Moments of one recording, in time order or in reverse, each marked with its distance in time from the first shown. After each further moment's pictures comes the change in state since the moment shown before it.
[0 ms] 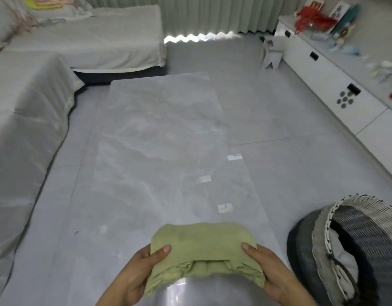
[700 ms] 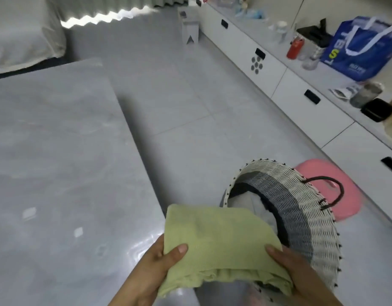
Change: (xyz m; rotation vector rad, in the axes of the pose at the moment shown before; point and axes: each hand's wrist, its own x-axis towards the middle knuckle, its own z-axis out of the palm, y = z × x) left_hand 0.074 -0.094 0.313 0.276 -0.270 0.001; right_hand -0.093 -0.070 -0.319 0.092 0.336 -0.071
